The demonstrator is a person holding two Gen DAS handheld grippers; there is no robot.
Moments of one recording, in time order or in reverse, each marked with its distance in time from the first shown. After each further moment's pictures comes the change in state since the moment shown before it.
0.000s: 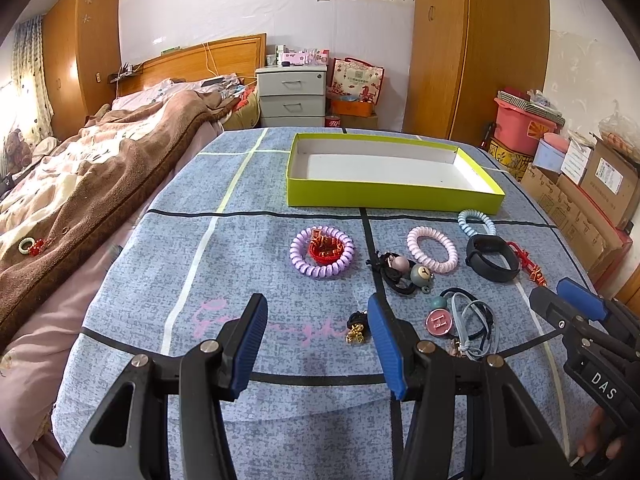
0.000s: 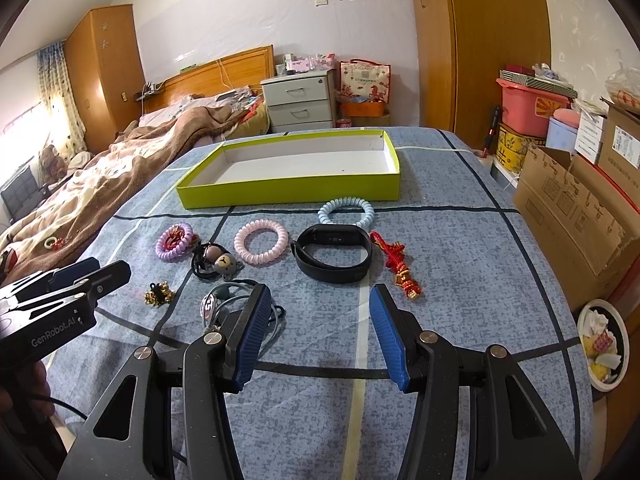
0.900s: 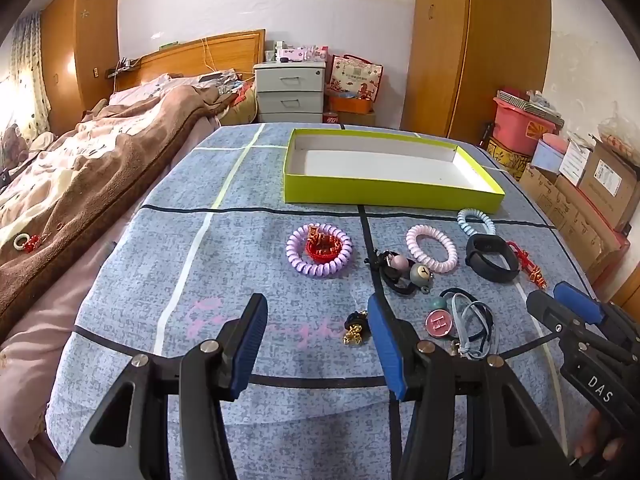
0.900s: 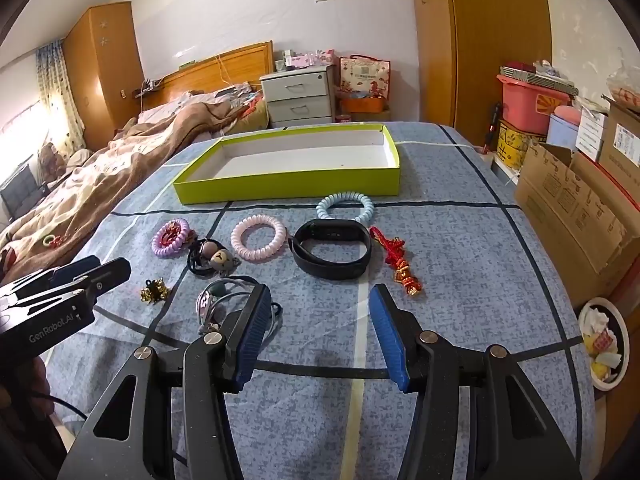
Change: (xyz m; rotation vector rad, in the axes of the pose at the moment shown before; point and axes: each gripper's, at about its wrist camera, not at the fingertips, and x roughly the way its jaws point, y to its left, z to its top) left arm 0.006 -0.006 -0.001 -0.005 0.008 -0.011; right arm 0.003 0.000 -0.003 -0.008 0.010 -0.002
